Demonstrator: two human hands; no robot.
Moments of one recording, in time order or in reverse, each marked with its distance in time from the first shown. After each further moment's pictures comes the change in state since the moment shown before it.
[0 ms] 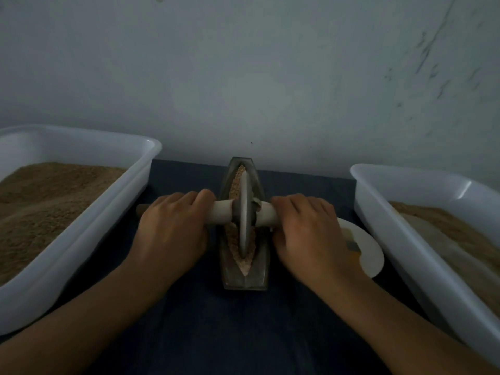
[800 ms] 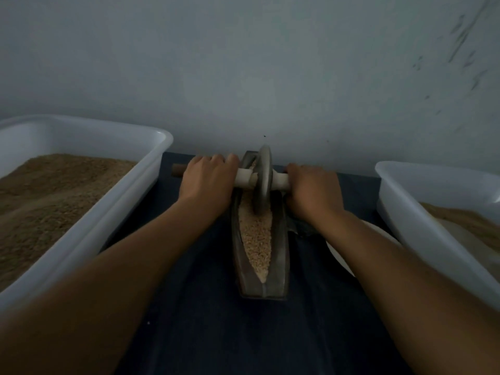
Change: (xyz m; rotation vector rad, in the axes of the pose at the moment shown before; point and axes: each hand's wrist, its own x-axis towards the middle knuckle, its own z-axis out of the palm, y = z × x) left_hand 0.087 -0.022 0.060 0.164 -0.168 -0.084; right_hand 0.087 0.041 0.072 -0.147 -0.112 0.070
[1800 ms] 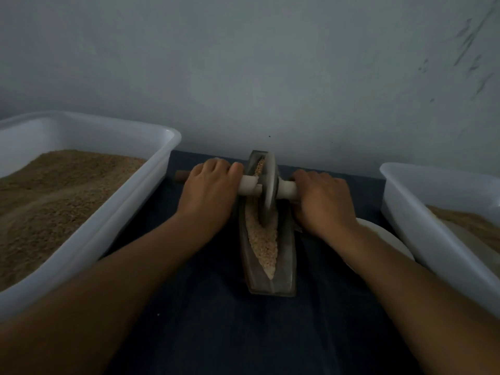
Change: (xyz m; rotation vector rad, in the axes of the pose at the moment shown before) left_hand -0.033 0.002 -0.008 -0.028 0.021 0.029; right_hand -0.028 -0.005 -0.016 -0.019 -0.004 -0.048
